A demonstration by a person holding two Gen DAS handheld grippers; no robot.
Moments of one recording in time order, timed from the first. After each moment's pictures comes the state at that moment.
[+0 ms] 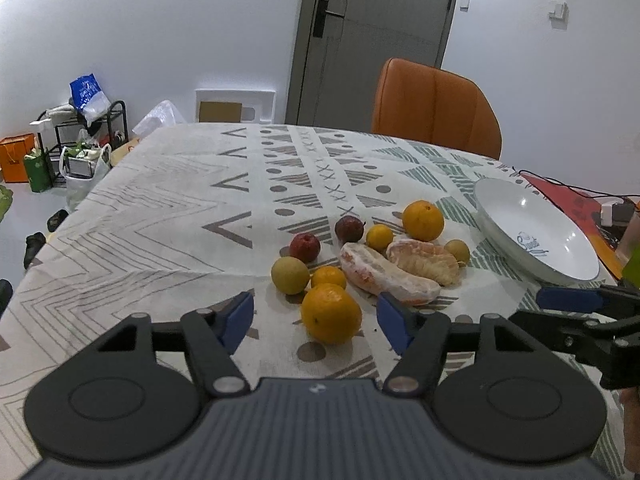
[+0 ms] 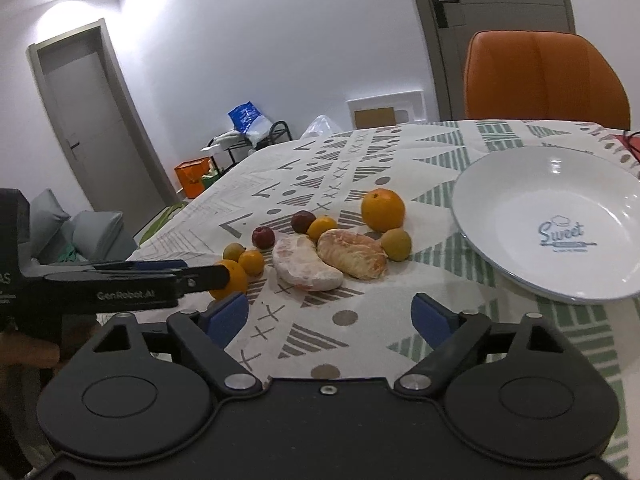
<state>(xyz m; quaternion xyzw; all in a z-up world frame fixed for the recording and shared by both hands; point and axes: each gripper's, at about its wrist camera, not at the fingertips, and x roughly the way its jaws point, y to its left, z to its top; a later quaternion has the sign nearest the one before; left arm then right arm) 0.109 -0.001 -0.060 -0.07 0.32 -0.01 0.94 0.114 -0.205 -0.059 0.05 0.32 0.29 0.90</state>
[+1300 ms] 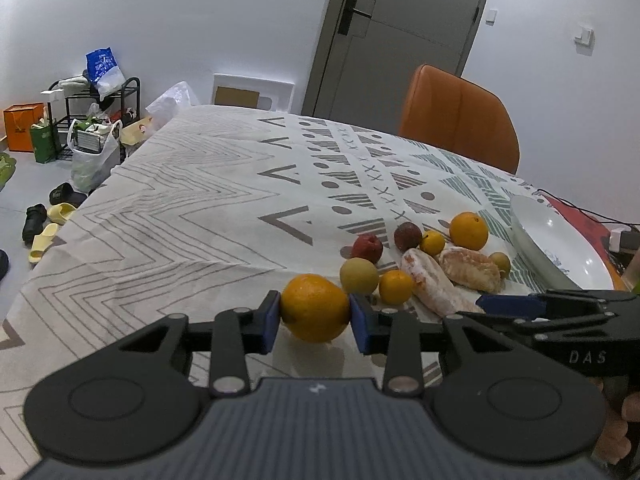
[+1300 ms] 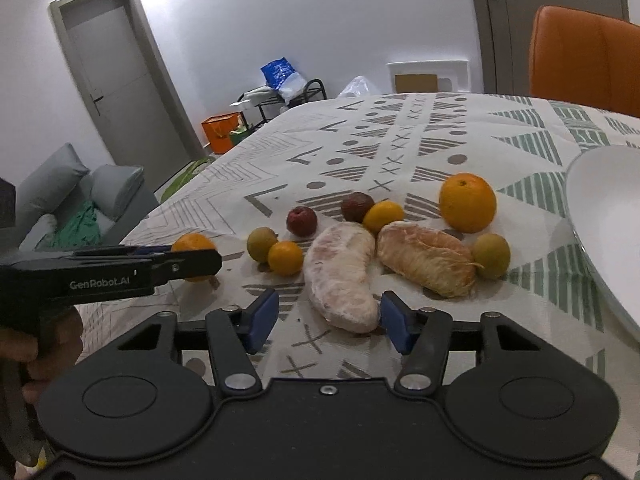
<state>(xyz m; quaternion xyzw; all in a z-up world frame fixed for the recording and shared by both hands) 0.113 0.051 -0.069 -0.11 0.33 0.00 0.94 0.151 -0.138 -0.077 0.00 0.36 0.34 0.87</state>
